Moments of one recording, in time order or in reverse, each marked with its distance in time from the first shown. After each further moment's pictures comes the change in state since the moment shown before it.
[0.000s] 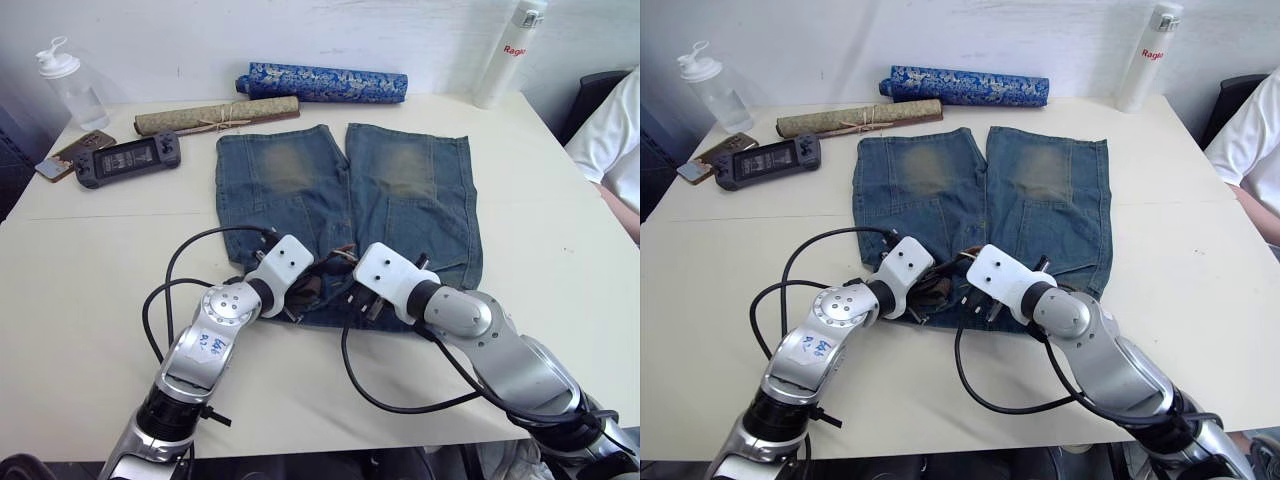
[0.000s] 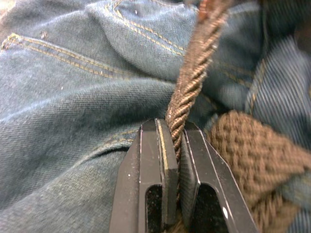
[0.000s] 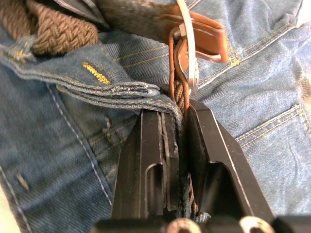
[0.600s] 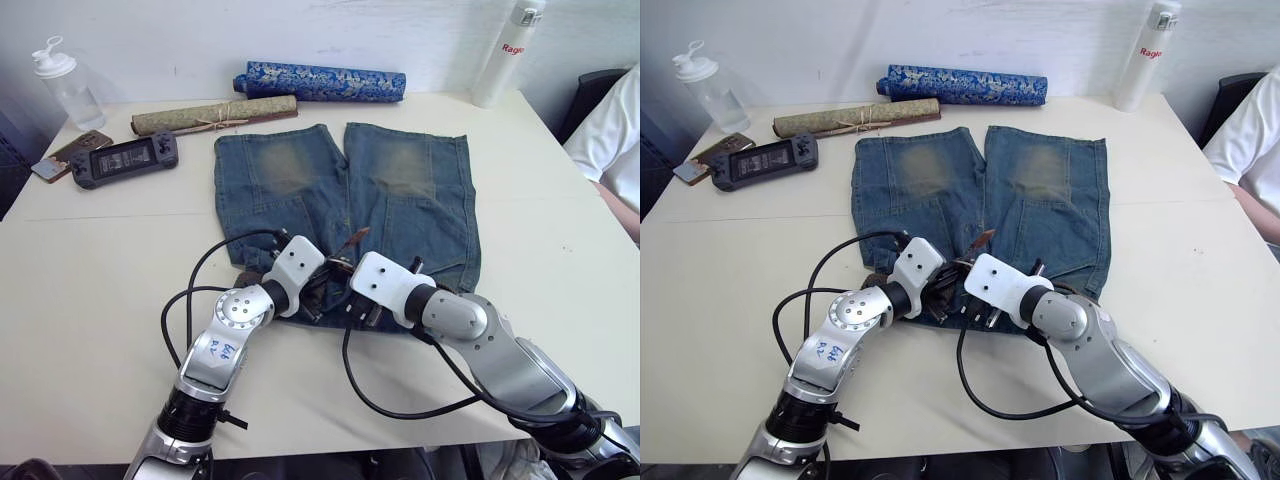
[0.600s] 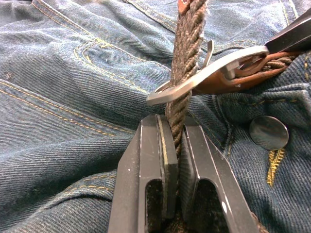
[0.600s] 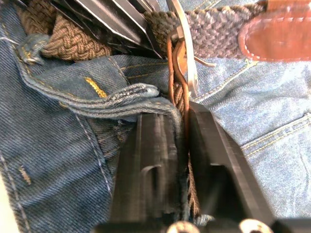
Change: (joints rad) left arm 0.033 -0.075 0.013 0.091 -0.038 -0.225 -0.028; right arm 0.047 0.025 -0.037 0.029 -0.004 -0.066 0.049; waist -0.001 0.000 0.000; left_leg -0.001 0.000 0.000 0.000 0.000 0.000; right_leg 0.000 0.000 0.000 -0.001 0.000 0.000
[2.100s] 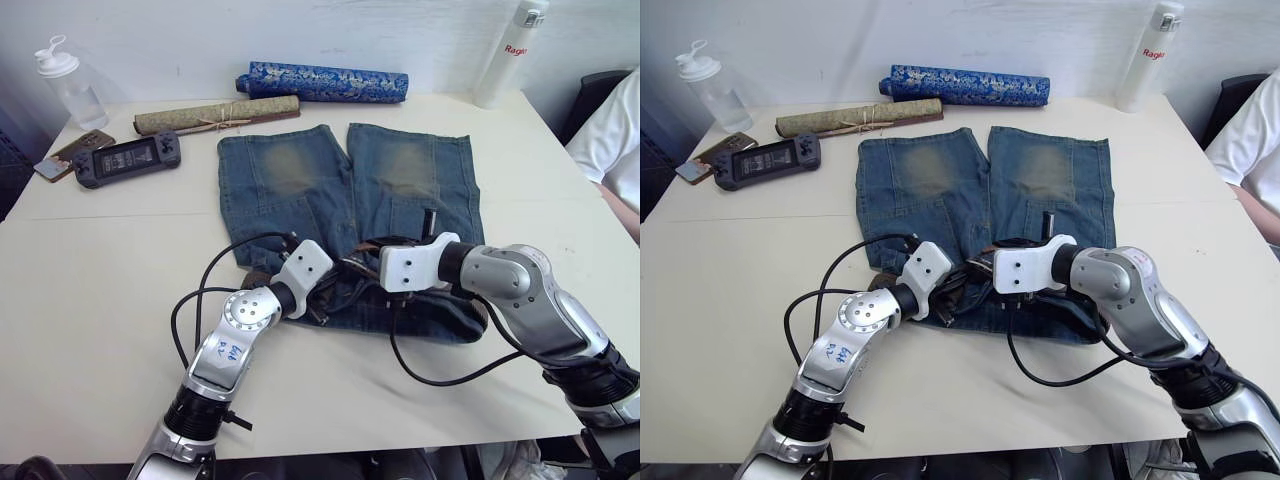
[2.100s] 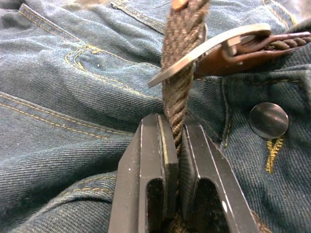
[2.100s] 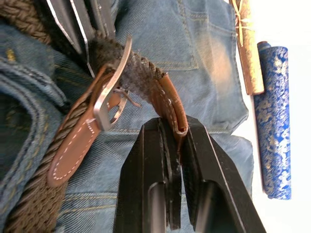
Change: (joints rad) left arm -0.005 -0.008 -0.031 0.042 0.009 -0.062 -0.009; right arm -0.093 -0.179 -0.131 0.378 -0.232 -0.862 0.313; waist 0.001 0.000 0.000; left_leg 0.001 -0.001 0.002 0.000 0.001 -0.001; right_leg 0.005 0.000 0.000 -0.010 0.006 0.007
